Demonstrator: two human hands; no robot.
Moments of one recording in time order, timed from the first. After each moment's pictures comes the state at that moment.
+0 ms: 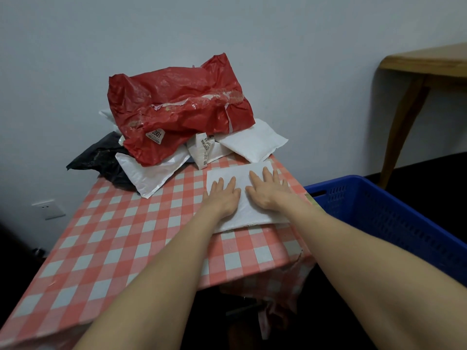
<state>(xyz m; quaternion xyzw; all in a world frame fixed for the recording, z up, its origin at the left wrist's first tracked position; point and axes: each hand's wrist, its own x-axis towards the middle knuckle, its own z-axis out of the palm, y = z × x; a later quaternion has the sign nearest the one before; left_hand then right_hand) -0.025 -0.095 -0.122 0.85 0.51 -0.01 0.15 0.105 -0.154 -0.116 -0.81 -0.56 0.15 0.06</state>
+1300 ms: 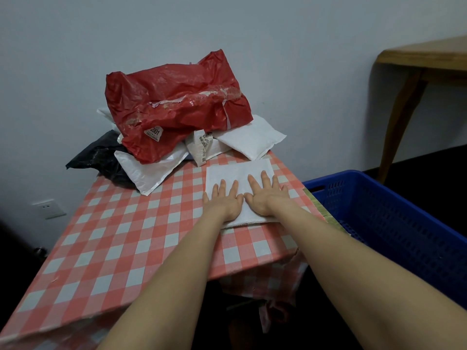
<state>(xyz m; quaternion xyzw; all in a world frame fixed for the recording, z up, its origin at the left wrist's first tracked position) -0.025 -0.112 -0.136 0.85 0.51 -0.07 0.11 0.094 -0.164 -0.136 -0.82 -0.55 0.15 0.02</state>
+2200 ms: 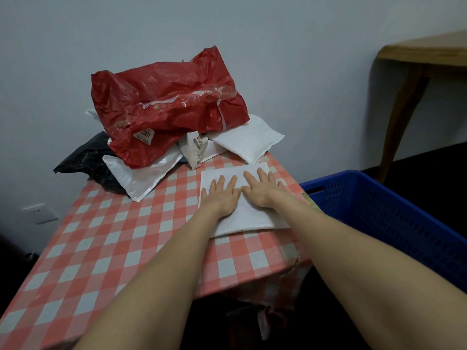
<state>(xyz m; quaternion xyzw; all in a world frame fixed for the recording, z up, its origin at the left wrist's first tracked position) -0.009 -0.078 -0.136 0.86 0.49 -0.03 0.13 0.118 -0.137 -0.129 -0.80 -0.55 0.20 0.09</state>
